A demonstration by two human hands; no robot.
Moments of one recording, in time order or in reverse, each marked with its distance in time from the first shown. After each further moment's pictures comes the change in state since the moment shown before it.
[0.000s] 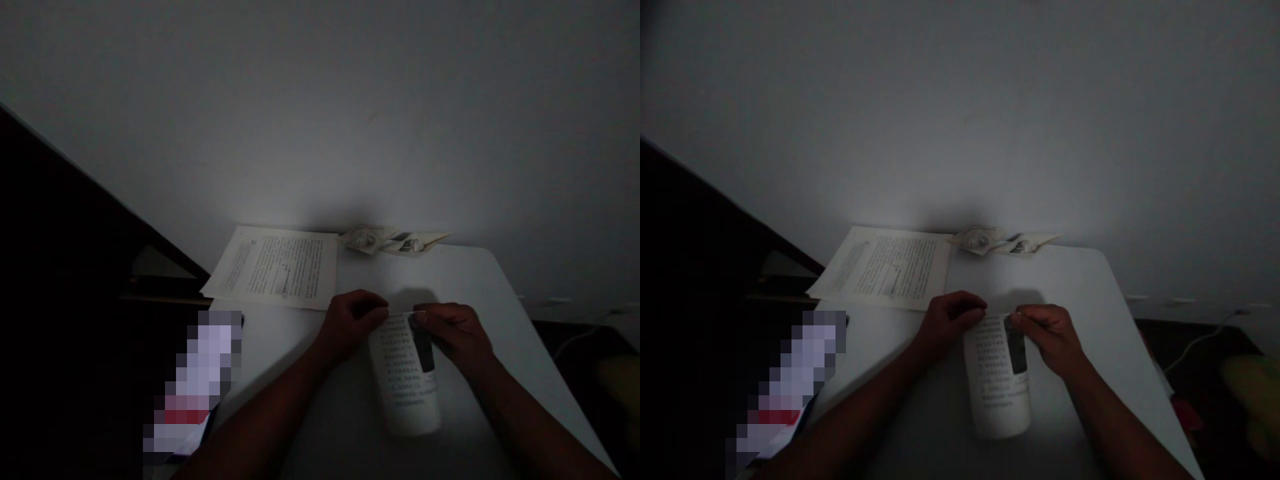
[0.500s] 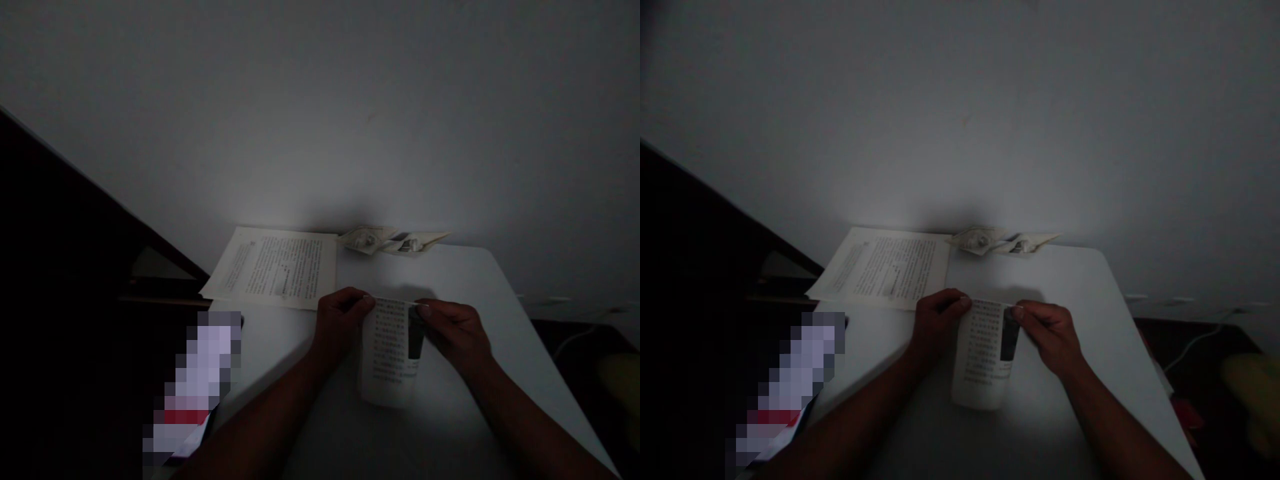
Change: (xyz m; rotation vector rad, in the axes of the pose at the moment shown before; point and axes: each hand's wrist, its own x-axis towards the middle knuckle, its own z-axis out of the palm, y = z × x) left_hand 0.000 0.001 0.002 -0.114 0.235 0.055; right_hand 0.001 0.004 0.002 0.053 0.133 -0.088
